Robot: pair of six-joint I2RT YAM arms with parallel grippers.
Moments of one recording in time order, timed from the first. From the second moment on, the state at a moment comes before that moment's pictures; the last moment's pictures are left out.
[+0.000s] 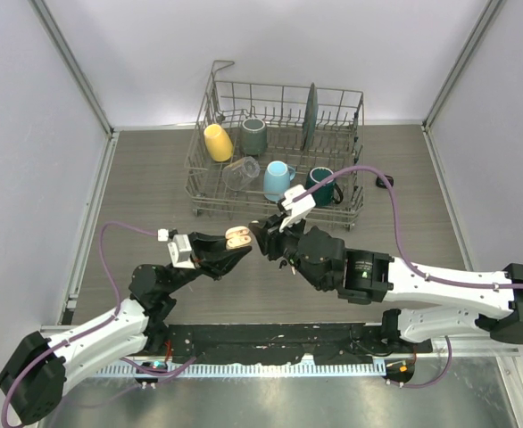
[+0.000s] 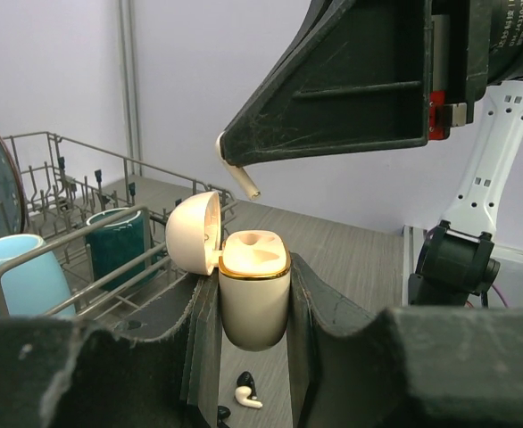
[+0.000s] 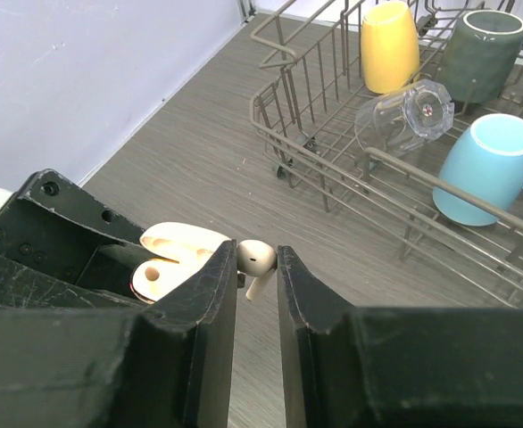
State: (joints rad) left arm -0.74 0.73 0.13 1.08 0.37 -0.26; right arm 1.33 1.11 1.03 -0.06 0.68 0.32
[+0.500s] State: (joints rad) left arm -0.74 0.73 0.13 1.08 0.38 -0.26; right arm 1.37 1.12 1.03 0.05 0.69 0.26
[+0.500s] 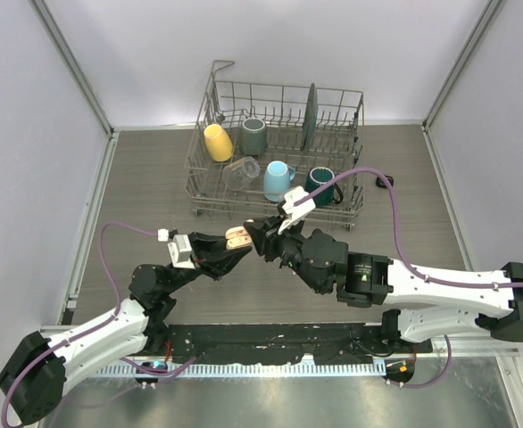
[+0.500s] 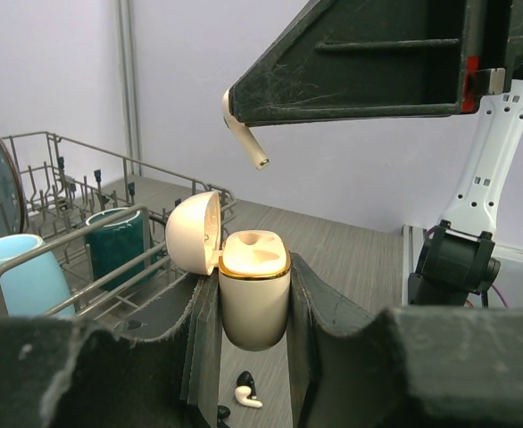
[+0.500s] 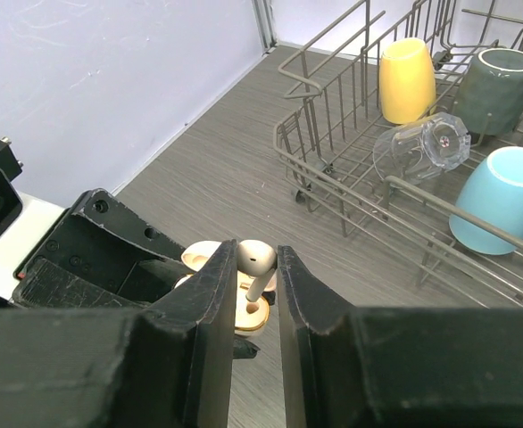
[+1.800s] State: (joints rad) left arm -0.74 0.73 0.14 1.08 0.37 -0.26; right arm 1.39 1.17 1.01 0.05 0.71 0.26
